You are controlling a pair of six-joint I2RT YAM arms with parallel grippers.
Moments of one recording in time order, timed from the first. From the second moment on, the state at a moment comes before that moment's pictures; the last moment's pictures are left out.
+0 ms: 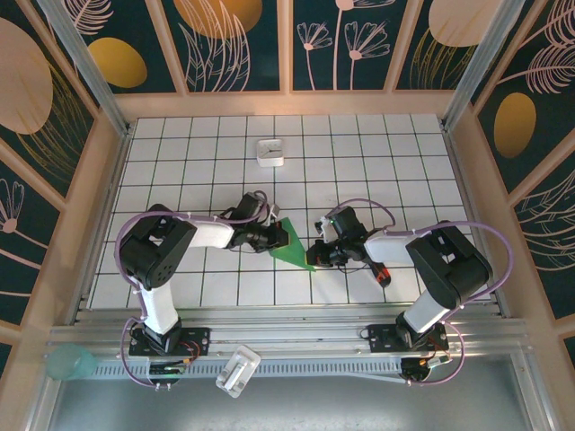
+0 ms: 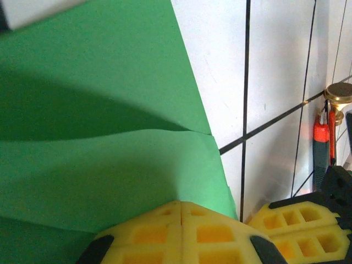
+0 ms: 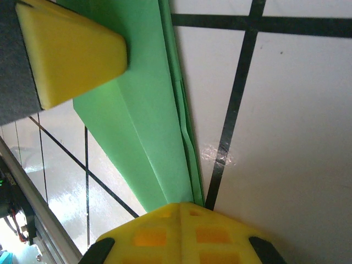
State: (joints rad) left arm -0.61 1.85 0.83 0.09 0.53 -0.80; right arm 0.61 1.60 0.58 0.00 -0.56 0.58
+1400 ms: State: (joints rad) left arm -0.34 1.80 0.83 0.09 0.37 -0.74; right arm 0.63 1.56 0.58 -0.05 -0.52 0.58
